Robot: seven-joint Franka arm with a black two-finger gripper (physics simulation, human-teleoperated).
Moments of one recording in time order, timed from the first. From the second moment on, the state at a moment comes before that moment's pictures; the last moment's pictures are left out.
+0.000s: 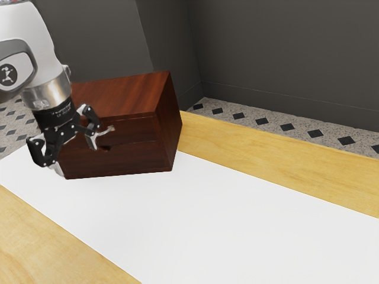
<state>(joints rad) 0.18 -0.28 0.04 -1.82 0.08 1.57 -1.34</state>
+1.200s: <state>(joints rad) 0.61 -0.12 -0.16 -1.80 -0.08 1.83 -1.53</state>
